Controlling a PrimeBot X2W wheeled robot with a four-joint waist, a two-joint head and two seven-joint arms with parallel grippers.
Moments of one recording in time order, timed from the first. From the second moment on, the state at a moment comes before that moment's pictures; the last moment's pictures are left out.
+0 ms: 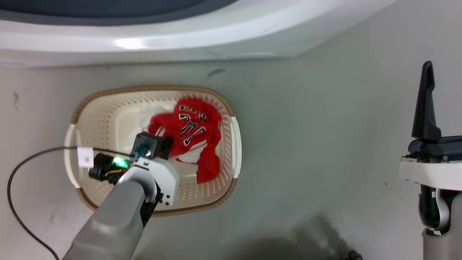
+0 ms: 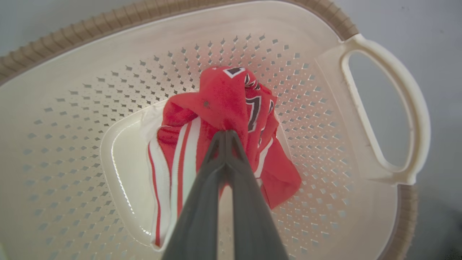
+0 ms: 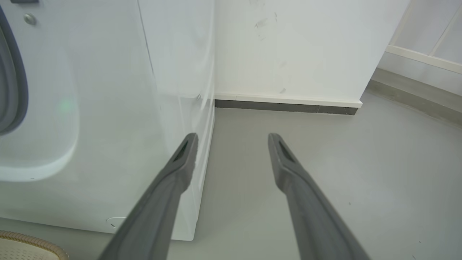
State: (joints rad) left arm -0.69 0.23 -0.60 0.98 -0.41 -0.07 -0.23; right arm -0.27 -0.05 -0.13 -0.14 0.05 0.13 -0.26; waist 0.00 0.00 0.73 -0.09
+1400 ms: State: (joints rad) left arm -0.60 0.18 -0.51 0.98 -0.43 0.01 -0.26; right arm -0.21 -0.05 -0.13 -0.06 0.05 0.13 -0.26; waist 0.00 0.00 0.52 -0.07
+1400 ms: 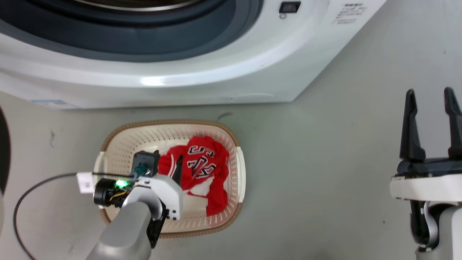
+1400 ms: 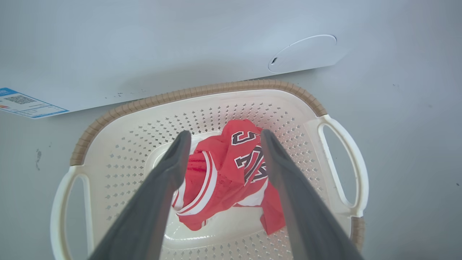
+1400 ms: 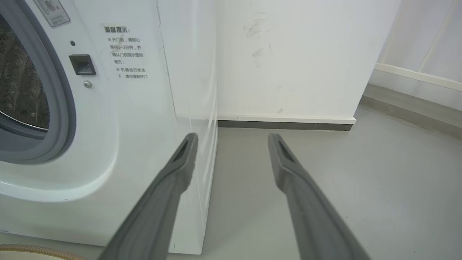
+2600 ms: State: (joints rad) left arm -0.47 0.10 -0.06 0.44 -0.11 -0.01 -0.26; right arm -0.09 -0.05 -0.10 -0.04 0.06 0.13 -0.26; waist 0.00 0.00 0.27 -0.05
